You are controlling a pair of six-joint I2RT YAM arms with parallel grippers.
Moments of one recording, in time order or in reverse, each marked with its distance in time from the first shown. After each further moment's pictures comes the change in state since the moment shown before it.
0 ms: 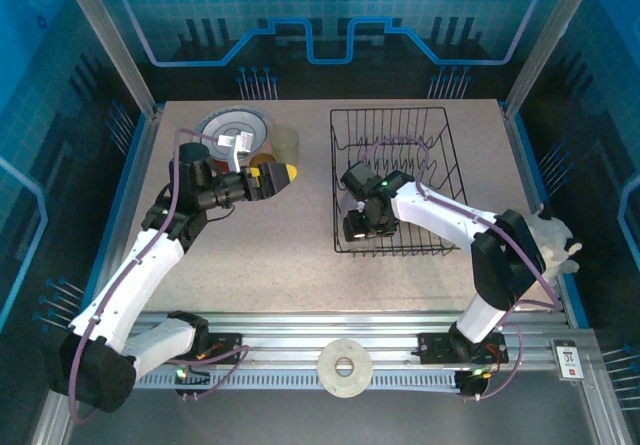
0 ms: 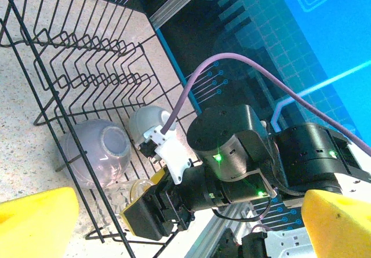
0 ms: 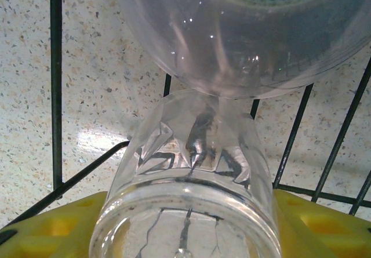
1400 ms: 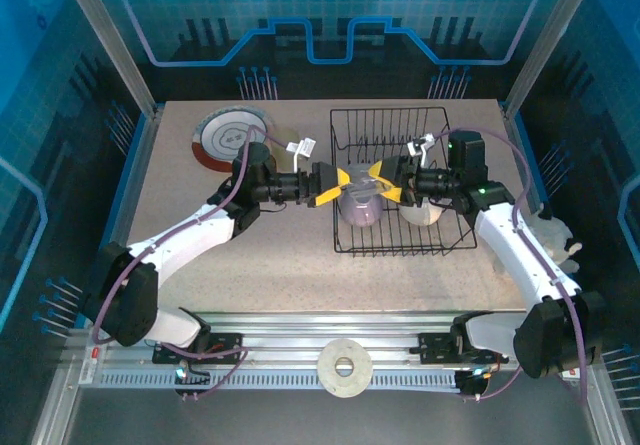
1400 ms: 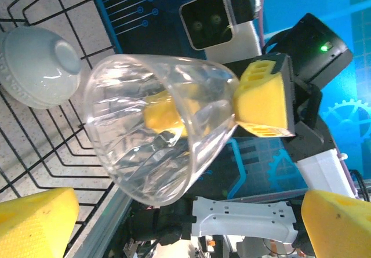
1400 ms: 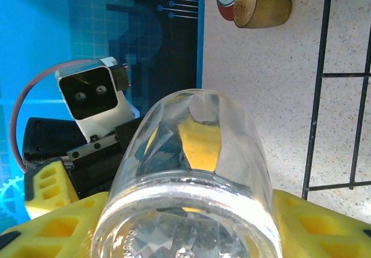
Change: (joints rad) left arm -0.246 0.366 -0.001 0.527 0.162 -0.412; right arm -0.491 -0.441 -0.237 0.610 -0.982 0.432
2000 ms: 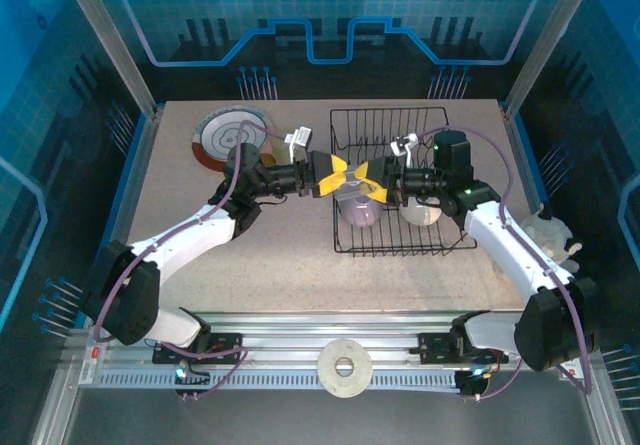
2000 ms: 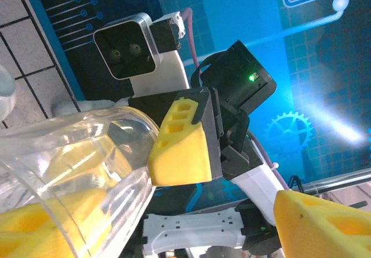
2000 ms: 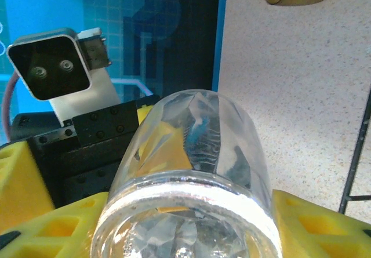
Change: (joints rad) left arm 0.000 0.010 -0.016 0.290 -0.002 -0.262; right arm 0.084 0.043 -0.012 0.147 -0.027 0.069
